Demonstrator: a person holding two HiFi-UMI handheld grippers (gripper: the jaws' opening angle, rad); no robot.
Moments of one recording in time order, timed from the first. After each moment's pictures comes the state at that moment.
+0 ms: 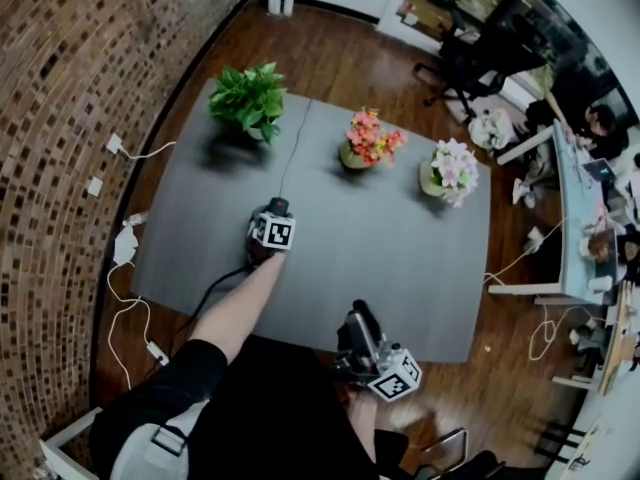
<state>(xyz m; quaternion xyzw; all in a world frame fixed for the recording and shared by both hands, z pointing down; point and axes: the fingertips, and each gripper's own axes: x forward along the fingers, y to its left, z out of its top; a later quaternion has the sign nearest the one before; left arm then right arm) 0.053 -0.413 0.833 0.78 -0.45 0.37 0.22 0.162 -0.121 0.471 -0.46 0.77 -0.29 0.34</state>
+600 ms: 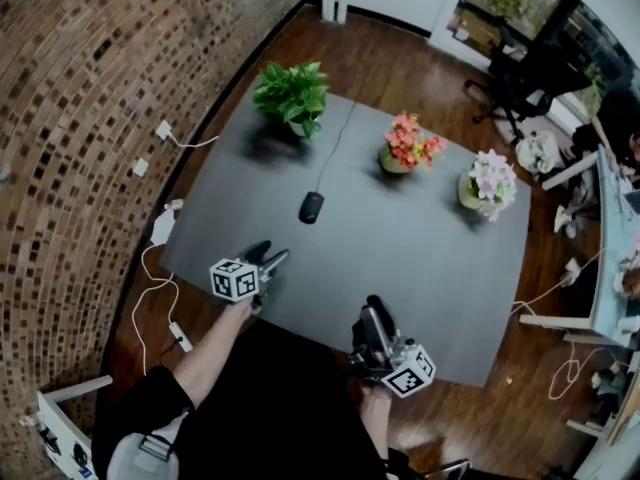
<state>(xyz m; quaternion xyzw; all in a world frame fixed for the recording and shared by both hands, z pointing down) -0.046 -0.265 0.730 0.85 -0.37 0.11 0.37 0.171 -0.123 0.504 -0.38 0.80 -0.33 0.33</state>
